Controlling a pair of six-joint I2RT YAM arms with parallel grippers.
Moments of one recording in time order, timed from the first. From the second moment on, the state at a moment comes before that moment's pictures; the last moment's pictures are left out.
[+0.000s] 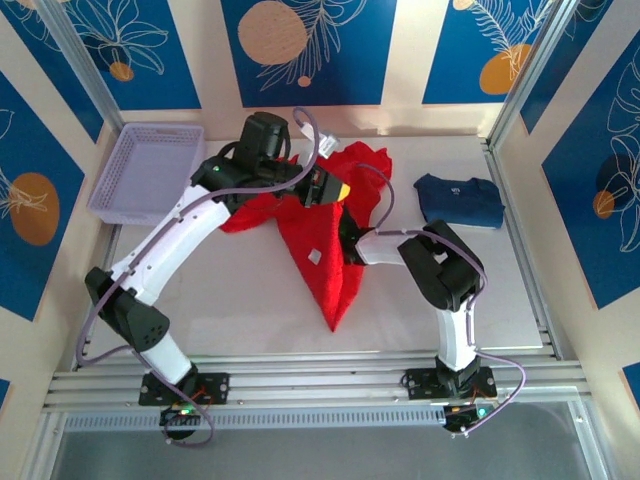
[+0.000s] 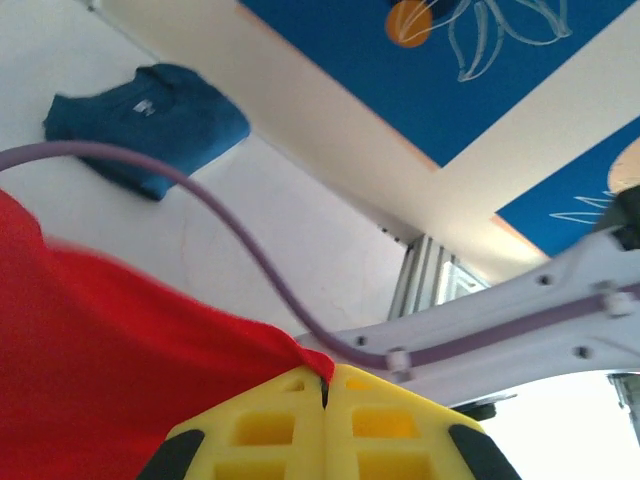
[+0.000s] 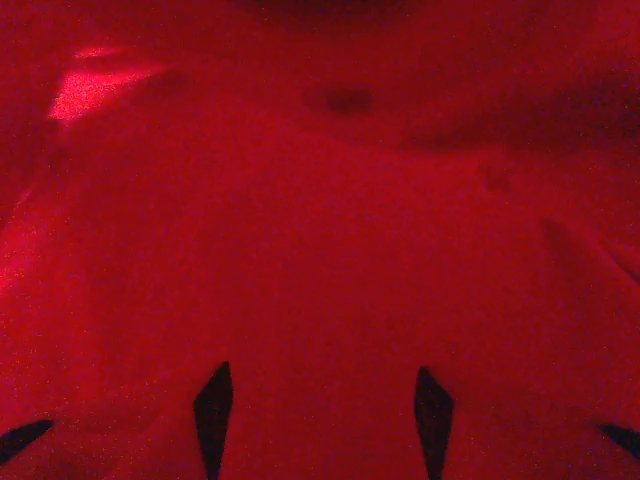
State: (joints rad) left arm -0.66 1.65 1.83 -0.71 0.72 -0.19; right arm 0.67 1.99 1.11 0.26 0.34 0.00
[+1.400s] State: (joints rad) left arm -0.62 1.54 1.89 -0.75 0.51 -0.20; right arm 0.62 2.30 1.76 -0.49 0.18 0.12
